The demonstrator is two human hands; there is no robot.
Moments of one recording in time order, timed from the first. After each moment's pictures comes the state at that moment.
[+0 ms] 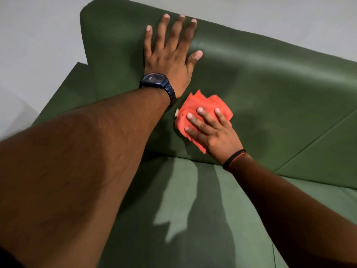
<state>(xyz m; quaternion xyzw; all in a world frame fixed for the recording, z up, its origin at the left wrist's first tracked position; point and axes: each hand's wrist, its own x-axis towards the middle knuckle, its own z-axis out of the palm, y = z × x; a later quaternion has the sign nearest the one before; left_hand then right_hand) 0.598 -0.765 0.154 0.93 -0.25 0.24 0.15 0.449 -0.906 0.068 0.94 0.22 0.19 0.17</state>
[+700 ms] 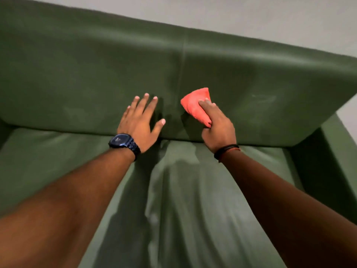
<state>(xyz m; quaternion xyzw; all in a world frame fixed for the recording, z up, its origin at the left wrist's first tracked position) 0.282 -0.987 0.112 0.93 -0.30 0.02 0.22 0.180 -1.178 0.135 0.94 -0.17 0.18 -0.25</state>
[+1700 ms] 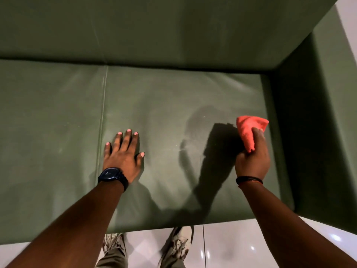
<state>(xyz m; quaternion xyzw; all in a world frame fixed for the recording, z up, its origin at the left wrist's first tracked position) 0.030 -1.040 -0.093 0.95 -0.24 -0.19 0.08 -0.128 -1.319 -0.049 0.83 -0.46 0.23 -0.22</state>
